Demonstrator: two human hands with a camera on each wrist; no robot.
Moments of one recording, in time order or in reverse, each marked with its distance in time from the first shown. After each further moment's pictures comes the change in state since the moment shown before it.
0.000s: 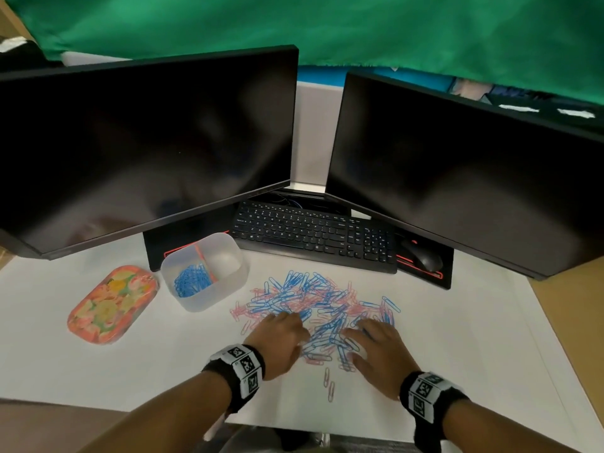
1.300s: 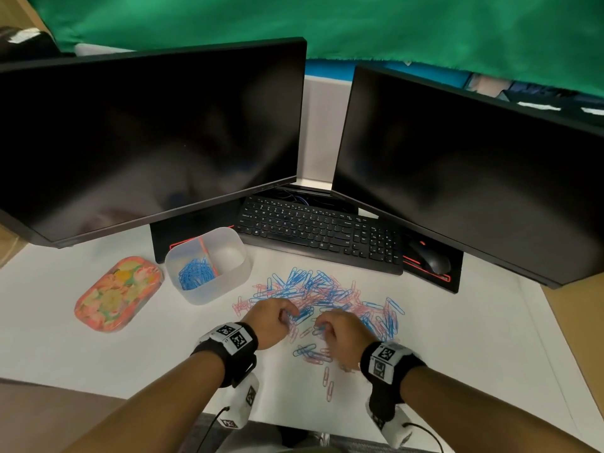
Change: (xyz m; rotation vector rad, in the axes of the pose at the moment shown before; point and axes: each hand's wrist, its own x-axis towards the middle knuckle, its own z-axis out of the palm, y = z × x) left_hand 0.014 -0.025 -0.003 -0.767 0.065 -0.471; right_hand 0.060 -0.044 -0.010 0.380 0.046 -0.008
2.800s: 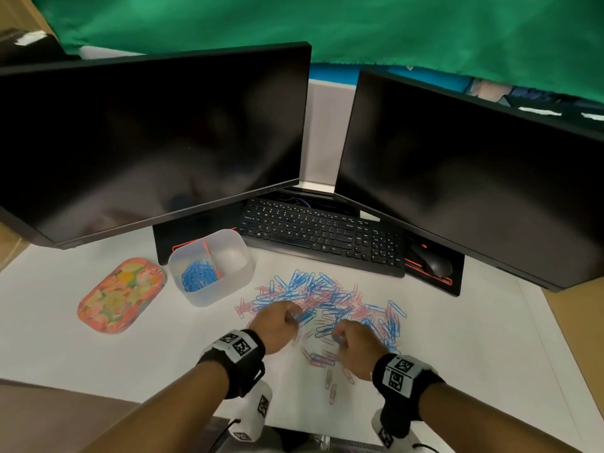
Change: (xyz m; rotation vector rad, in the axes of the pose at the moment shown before) left_hand -0.009 0.015 0.000 -0.051 0.028 -0.061; right_hand -0.016 -0.007 -0.009 0.012 -0.096 0.265
